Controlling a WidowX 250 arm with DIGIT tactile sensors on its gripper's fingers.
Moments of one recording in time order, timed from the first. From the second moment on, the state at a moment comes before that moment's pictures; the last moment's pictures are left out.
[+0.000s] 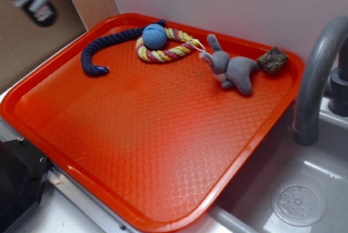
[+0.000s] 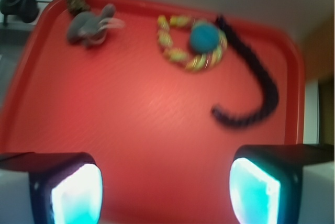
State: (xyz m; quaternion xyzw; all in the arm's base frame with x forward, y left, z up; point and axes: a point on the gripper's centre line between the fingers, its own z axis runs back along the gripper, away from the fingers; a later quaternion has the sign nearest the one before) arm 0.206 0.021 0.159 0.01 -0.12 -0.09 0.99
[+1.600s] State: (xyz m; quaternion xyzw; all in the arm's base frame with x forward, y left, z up) arm 0.322 0.044 0.071 -0.02 -0.09 -0.07 0.99
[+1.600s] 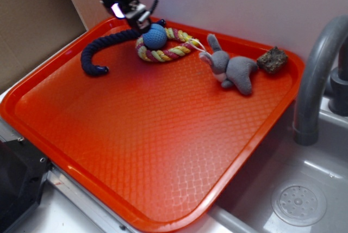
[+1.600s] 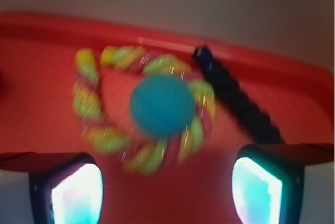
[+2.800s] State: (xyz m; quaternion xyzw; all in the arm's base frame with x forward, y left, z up) arm 0.322 0.019 0.038 -0.03 -0.02 -0.09 1.00
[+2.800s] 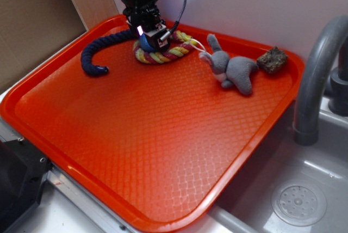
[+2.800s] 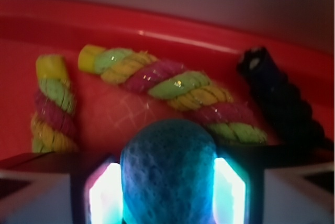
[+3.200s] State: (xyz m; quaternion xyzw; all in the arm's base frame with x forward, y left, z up) arm 0.265 0.018 0.115 -0.05 0.03 -0.13 0.99
